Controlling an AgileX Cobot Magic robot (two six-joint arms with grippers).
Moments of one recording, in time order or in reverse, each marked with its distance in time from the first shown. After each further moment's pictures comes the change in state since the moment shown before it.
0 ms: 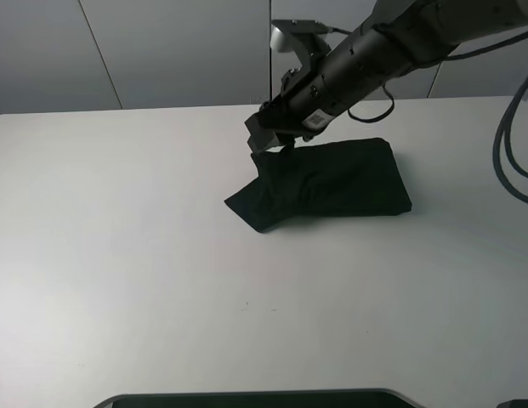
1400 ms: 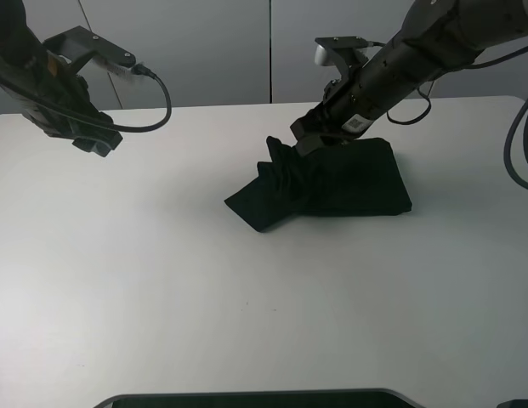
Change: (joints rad) left arm 0.000 0.904 0.000 -0.022 0.036 -0.046; right arm -0.138 0.106 0.000 -0.141 0.001 0.092
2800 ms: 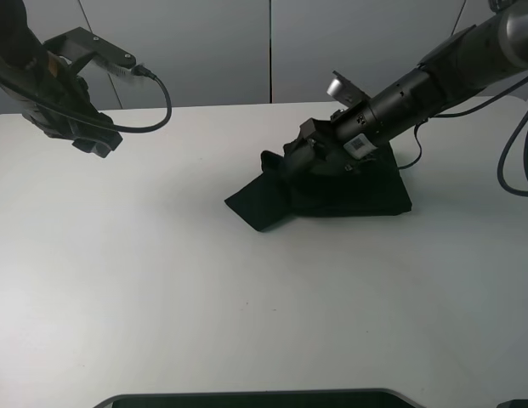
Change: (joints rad) left arm 0.000 0.007 0.000 0.000 0.001 0.000; right arm -0.143 0.157 0.007 0.450 0.316 -0.247
